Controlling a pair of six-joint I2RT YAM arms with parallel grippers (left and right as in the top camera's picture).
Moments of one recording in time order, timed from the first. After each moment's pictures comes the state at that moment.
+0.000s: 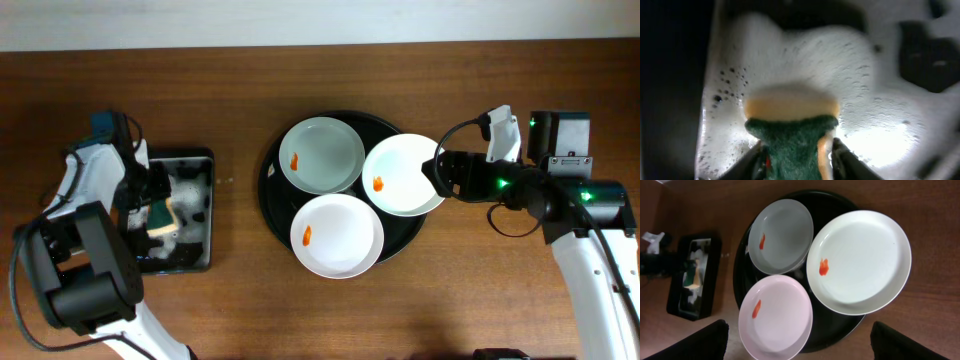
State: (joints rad) left arm 0.30 1.97 1.36 -0.86 0.00 -0.04; right arm -0.03 1.25 1.24 -0.94 -0.49 0.14
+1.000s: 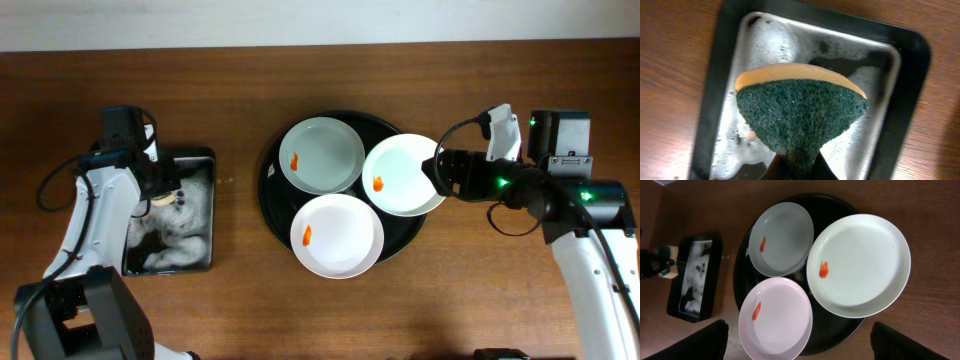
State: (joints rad) left arm 0.18 1.68 1.22 -0.74 -0.09 -0.07; right arm -0.03 1.25 1.24 -0.93 -0.49 0.14
